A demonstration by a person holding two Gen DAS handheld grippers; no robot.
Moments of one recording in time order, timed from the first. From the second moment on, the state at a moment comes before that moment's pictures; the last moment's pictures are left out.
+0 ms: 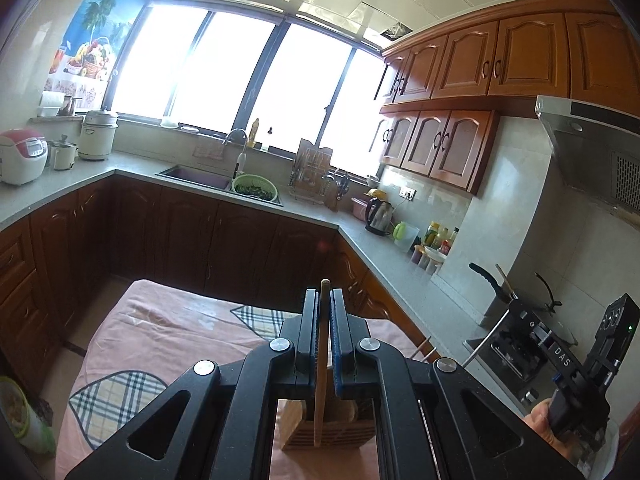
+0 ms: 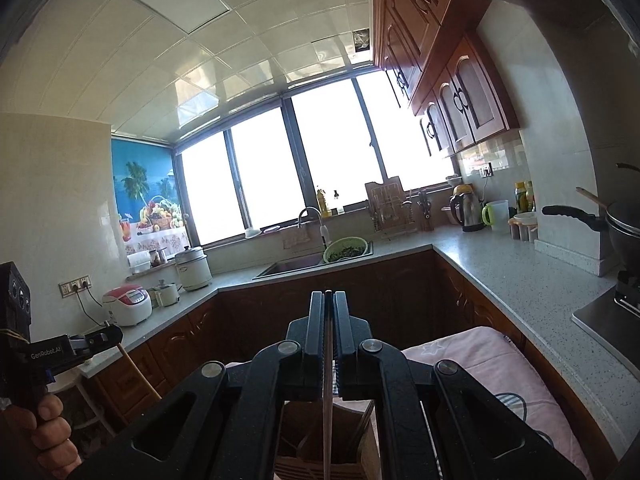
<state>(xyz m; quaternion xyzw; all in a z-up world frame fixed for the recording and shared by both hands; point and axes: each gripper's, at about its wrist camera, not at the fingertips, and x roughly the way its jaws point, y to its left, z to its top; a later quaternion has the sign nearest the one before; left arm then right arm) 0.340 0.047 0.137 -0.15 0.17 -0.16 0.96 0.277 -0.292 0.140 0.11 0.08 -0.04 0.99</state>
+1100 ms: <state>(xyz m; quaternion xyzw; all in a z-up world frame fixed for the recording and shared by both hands) 0.447 -0.009 0.019 -0.15 0.22 -0.13 0.96 0.330 -0.312 0.033 0.15 0.12 -0.08 0.98</state>
